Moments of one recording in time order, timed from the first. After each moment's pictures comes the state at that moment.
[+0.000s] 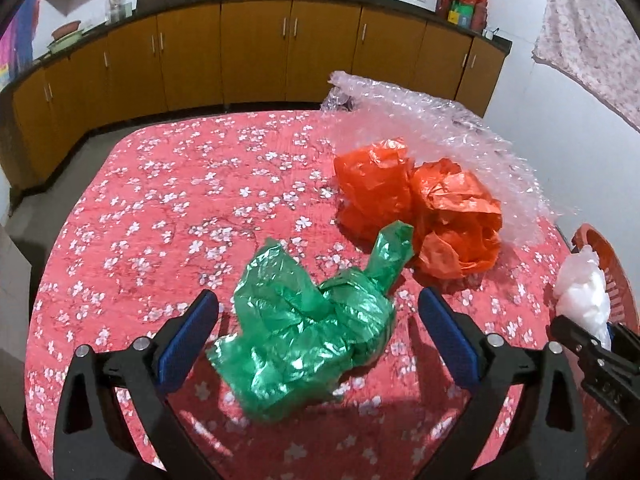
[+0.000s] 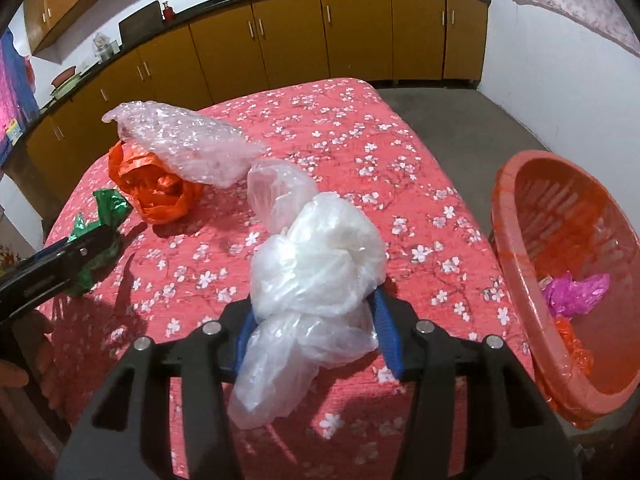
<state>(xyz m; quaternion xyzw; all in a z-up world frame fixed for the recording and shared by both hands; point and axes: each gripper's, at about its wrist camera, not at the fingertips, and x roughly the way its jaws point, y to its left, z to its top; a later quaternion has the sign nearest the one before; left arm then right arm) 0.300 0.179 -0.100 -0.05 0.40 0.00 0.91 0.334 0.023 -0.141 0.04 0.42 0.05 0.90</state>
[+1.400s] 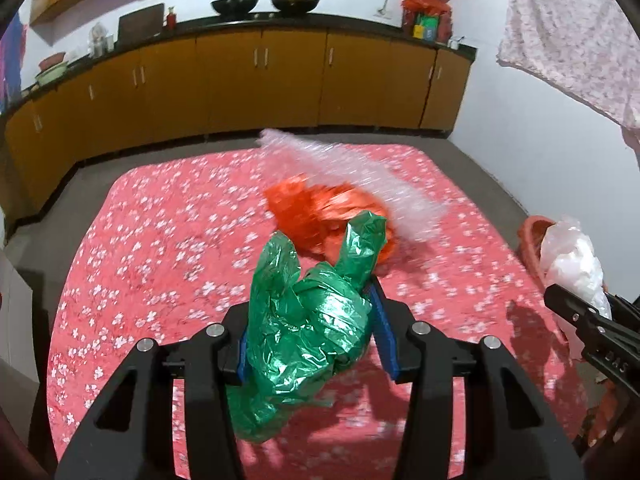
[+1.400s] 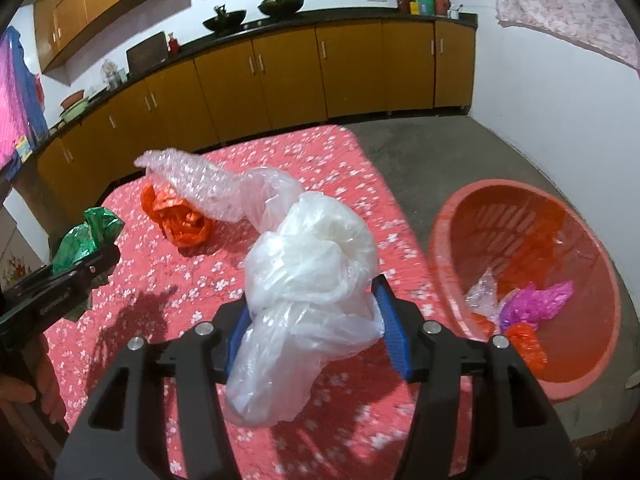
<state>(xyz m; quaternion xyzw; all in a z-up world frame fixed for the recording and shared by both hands) 0.245 0.132 -0.045 -0.03 0.36 -0.04 0.93 0.277 -0.021 -0.085 0.06 0.36 0.04 0.93</state>
